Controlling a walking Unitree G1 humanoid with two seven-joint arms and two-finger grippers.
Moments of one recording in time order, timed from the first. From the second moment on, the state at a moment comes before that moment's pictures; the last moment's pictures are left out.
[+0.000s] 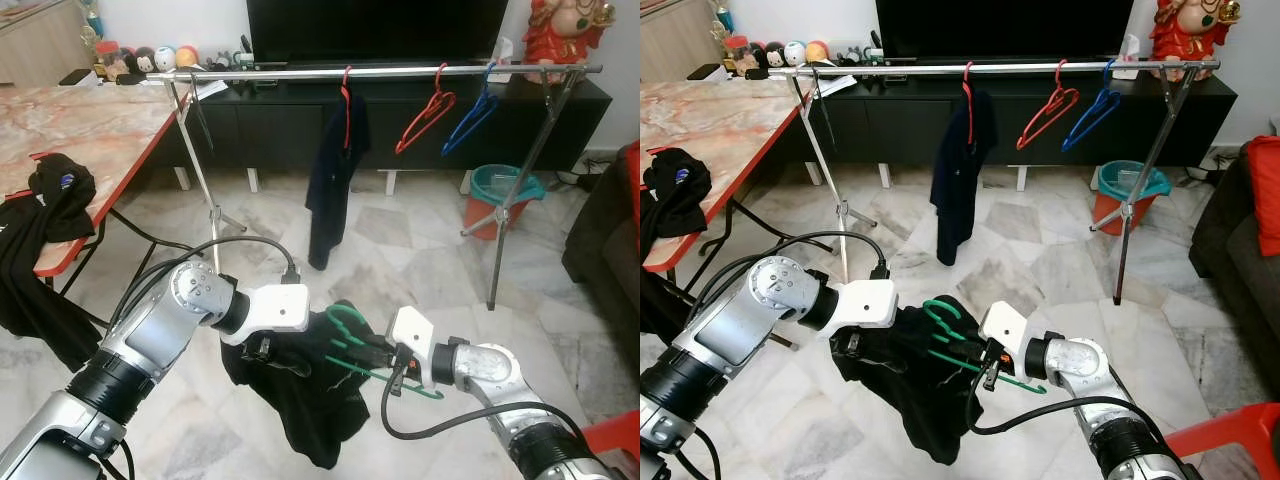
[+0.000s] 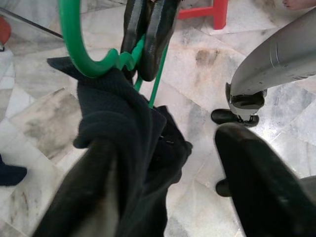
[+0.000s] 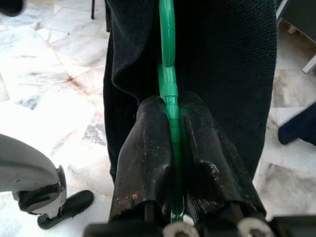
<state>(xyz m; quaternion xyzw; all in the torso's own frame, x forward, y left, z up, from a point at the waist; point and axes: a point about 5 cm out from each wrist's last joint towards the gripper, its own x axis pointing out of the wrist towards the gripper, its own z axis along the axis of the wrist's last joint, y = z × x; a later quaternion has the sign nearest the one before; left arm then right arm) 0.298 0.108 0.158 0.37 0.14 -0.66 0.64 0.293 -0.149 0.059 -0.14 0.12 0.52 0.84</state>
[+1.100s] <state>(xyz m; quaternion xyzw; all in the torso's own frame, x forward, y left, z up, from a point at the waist) 0.319 0.112 0.147 0.37 0.08 -0.57 0.73 0.303 -0.149 0.068 -0.13 0.09 0.48 0.86</state>
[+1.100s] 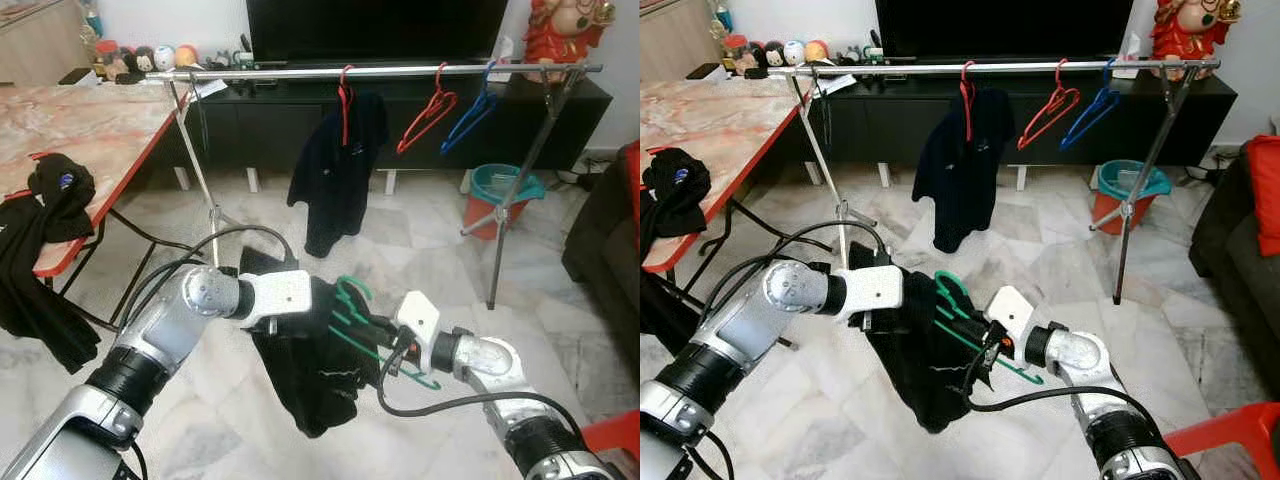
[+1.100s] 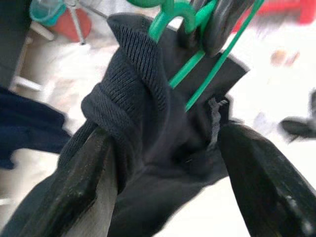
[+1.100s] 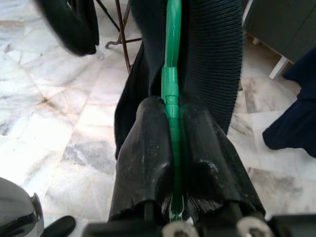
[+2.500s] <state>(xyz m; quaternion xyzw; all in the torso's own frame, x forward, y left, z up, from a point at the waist) 0.310 0.101 0.145 0.21 0.07 -0.59 0.78 0.302 -0.149 0.067 -0.13 0.09 0.49 0.86</state>
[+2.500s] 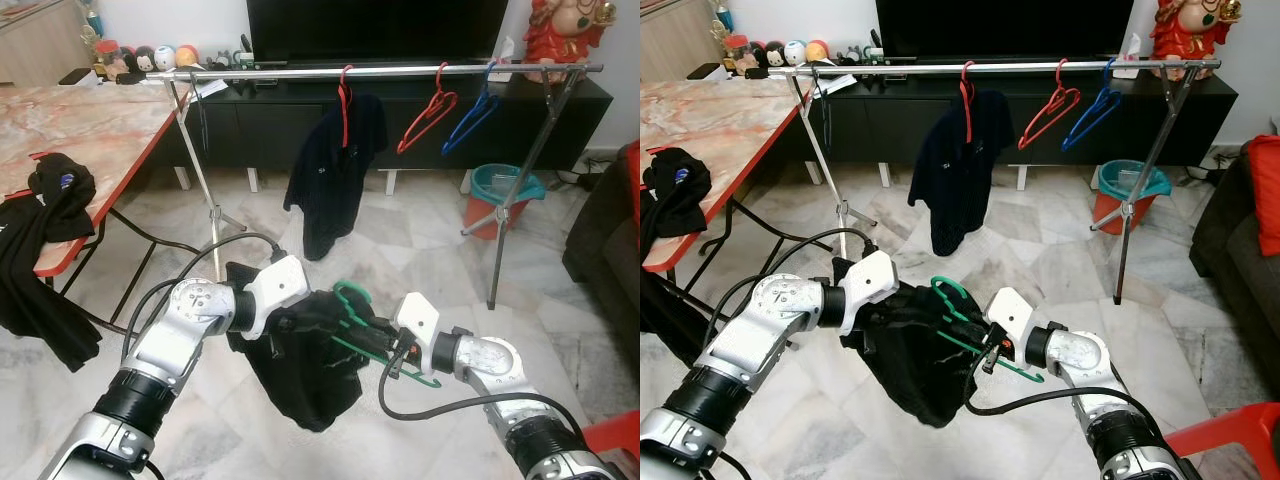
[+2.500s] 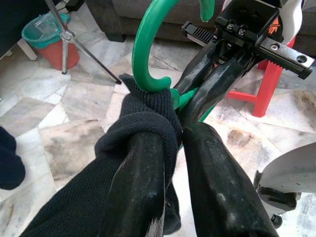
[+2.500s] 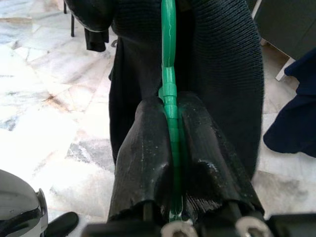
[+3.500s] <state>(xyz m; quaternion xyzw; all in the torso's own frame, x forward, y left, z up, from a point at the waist) 0.309 0.106 0.141 0.17 0.06 -0.56 0.81 0.289 -0.157 0.054 -0.12 0.11 0.49 0.86</state>
